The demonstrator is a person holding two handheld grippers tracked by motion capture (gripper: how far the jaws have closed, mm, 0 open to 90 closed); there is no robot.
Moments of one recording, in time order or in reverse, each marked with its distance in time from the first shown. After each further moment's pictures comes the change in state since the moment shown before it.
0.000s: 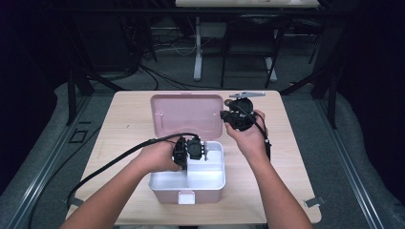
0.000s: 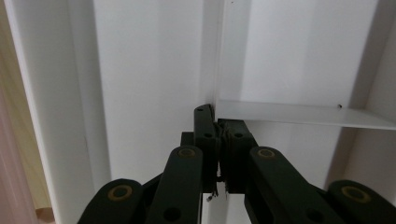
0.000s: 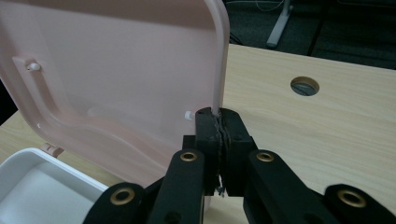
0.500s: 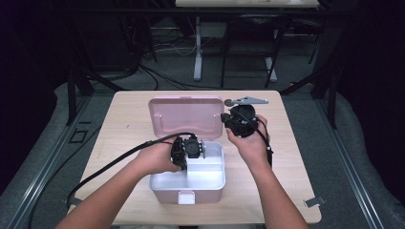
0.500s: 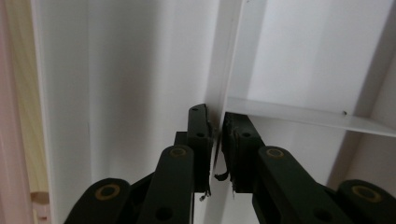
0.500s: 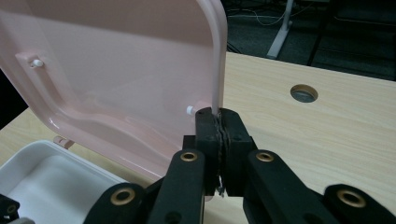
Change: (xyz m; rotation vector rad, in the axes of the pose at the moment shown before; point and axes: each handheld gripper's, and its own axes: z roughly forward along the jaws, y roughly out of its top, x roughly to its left) left arm 0.000 -0.007 -0.001 -0.033 0.021 -0.086; right arm 0.006 -0.012 -0.013 -0.061 0.000 -0.027
